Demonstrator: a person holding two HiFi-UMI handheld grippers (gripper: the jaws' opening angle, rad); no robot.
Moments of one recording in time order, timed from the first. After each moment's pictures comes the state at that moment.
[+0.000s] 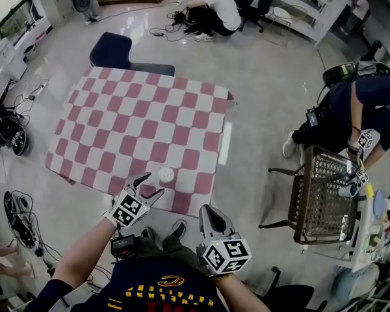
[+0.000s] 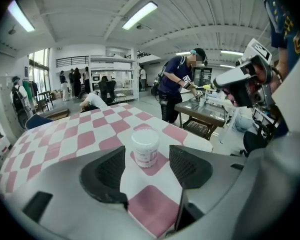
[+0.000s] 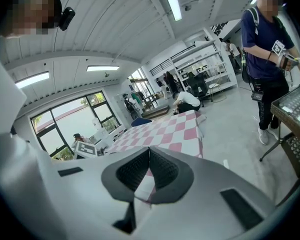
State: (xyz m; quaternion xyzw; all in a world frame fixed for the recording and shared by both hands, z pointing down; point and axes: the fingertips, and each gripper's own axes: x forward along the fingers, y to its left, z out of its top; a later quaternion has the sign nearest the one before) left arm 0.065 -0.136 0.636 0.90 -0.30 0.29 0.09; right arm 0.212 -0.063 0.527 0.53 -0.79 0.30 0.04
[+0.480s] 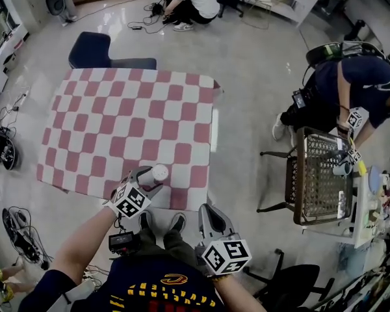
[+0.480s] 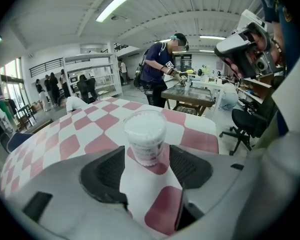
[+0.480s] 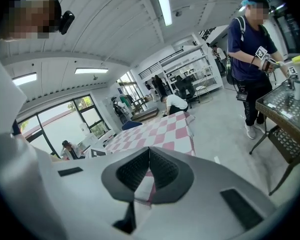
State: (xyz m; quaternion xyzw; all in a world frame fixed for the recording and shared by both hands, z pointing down) left arm 0.080 -0.152 0.690 0.91 -0.20 0.36 0.04; right arm 0.212 -0.052 0.530 0.58 -0.75 0.32 0.03
